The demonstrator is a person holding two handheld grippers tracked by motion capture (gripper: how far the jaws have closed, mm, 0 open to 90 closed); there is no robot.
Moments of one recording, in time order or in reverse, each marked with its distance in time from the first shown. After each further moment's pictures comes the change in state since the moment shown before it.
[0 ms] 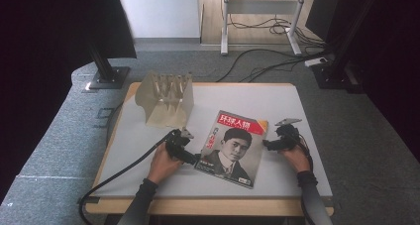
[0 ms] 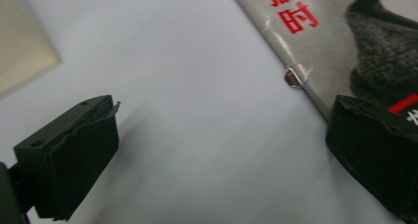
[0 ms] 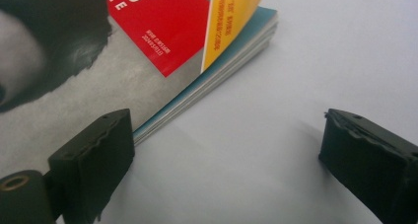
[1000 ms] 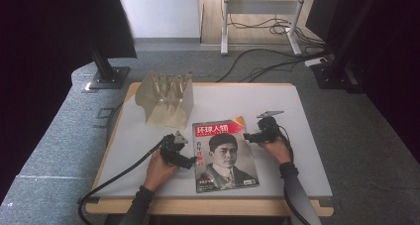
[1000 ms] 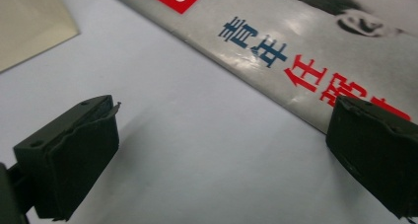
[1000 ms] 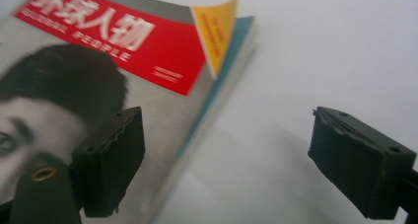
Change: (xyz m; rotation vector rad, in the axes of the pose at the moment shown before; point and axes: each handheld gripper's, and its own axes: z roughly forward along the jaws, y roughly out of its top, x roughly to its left) left arm 0.000 -0.016 -0.007 -0.064 0.064 -0.022; right arm 0.042 0.046 0.025 -0.045 0.182 0.036
